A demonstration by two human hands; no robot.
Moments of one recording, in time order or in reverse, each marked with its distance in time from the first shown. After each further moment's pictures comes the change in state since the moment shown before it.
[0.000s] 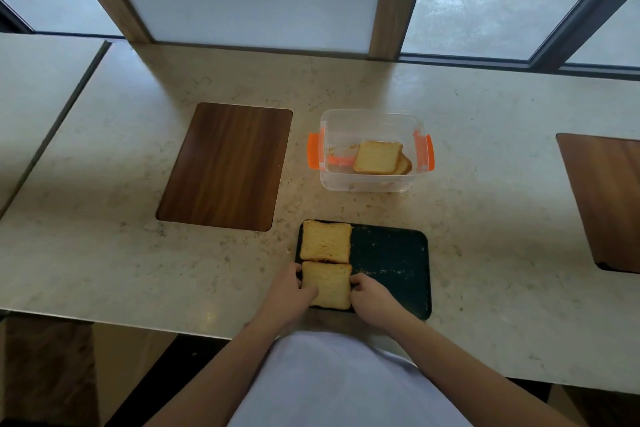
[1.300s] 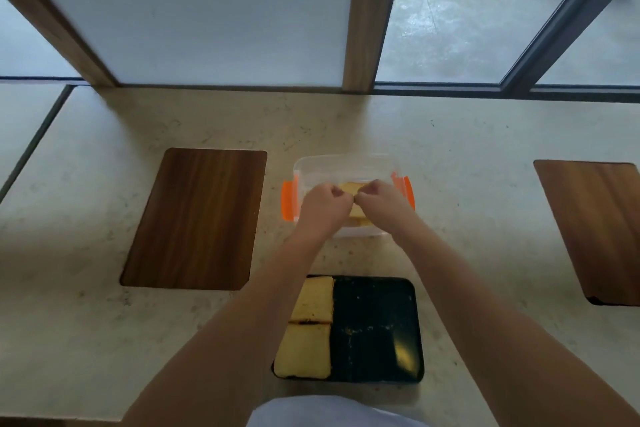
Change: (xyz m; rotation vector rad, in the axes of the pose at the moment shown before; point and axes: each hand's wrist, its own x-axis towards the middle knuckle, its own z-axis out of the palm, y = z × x) left_hand 0.097 0.246 -0.036 -0.110 0.076 0.283; right_hand 0.046 -0.147 -0.189 0.100 0.418 -0.228
